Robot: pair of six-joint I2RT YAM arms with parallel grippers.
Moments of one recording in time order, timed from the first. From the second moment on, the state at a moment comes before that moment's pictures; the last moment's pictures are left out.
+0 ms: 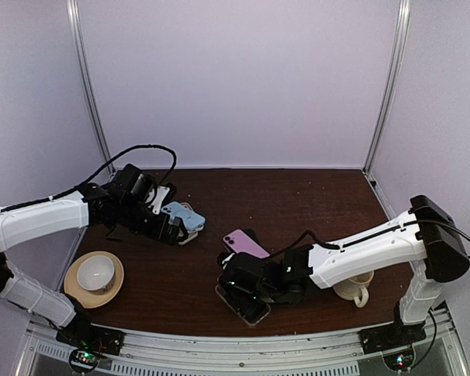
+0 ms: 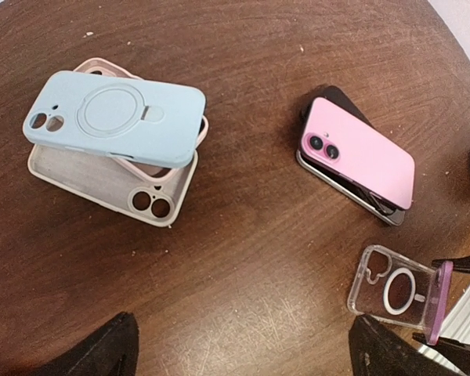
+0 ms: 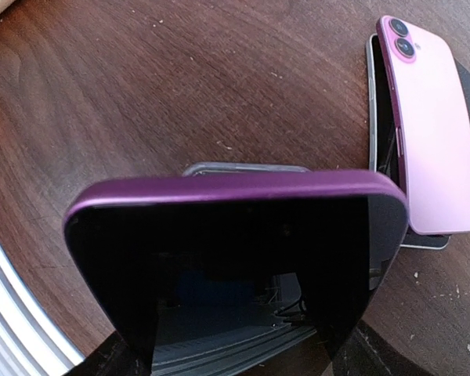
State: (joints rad) left arm -0.65 1.33 0.96 -0.54 0.10 -0.27; right arm 1.34 1.80 1.15 -0.40 0.32 0.50
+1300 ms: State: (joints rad) left arm -0.65 1.32 0.96 -0.52 0.11 -0.26; right arm 1.34 1.86 1.23 -0.54 0.35 0.66
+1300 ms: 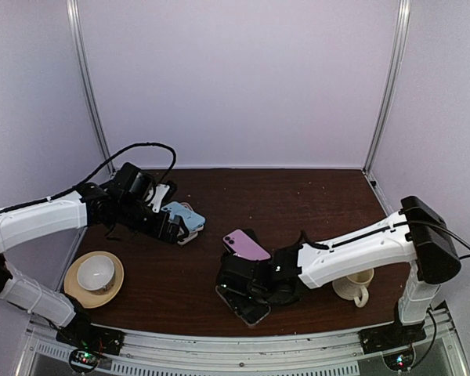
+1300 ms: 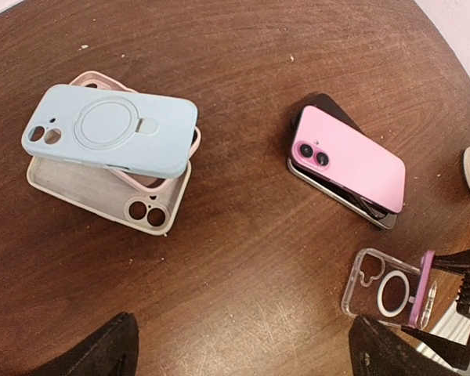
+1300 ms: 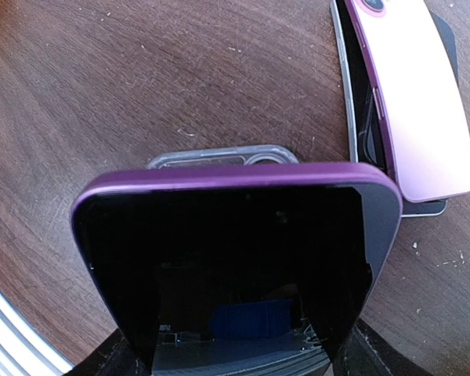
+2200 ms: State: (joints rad) left arm -0.65 1.32 0.96 -0.52 0.12 -0.26; right arm 1.35 1.94 1.28 -0.57 0.37 0.64
